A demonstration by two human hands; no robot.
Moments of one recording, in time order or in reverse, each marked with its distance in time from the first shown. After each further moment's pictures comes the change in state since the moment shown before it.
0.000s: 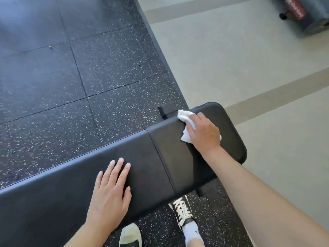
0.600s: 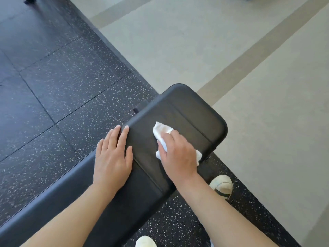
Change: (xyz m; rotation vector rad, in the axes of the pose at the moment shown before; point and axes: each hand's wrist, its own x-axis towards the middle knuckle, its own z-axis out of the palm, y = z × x) left_hand 0.138 0.058 0.002 0.016 0.077 0.206; right_hand -0.098 -0.034 0.008 0.037 0.127 0.306
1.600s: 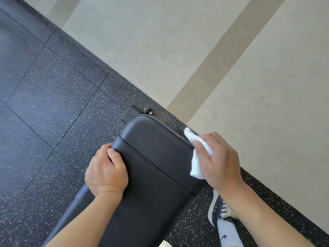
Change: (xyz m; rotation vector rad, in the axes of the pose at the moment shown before) left_hand 0.151 0.124 0.021 -0.032 0.094 -0.502; right_hand 0.090 0.203 -0.021 0.484 -0.171 0.456
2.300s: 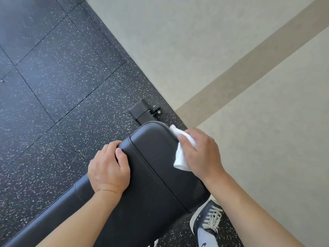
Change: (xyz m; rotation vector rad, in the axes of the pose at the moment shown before) left_hand 0.003 0.004 -0.003 0.034 -0.066 0.012; right_hand 0.076 -0.044 0.032 0.060 -0.318 0.006
